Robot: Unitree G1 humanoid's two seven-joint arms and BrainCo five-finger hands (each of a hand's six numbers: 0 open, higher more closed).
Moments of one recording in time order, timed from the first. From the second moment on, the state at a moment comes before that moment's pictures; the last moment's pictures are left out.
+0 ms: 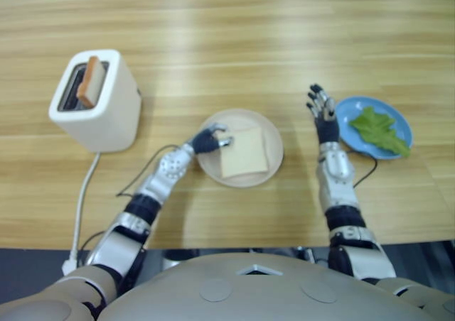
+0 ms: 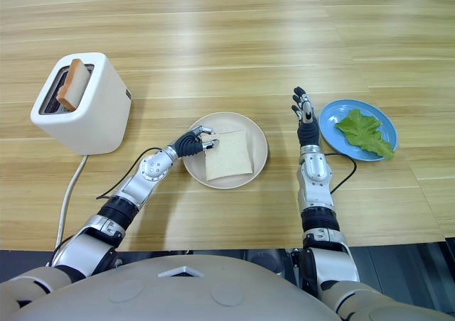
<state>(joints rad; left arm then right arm) -0.29 0.21 -0.35 0.55 0.37 -0.36 -0.16 -0.21 -0.17 -0.17 0.58 0.08 -0.51 0.10</state>
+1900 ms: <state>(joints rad) -0.11 0.18 -0.18 0.18 0.43 -0.50 0.24 -0.67 -0.83 0.39 1.29 -1.00 -0.27 -0.40</state>
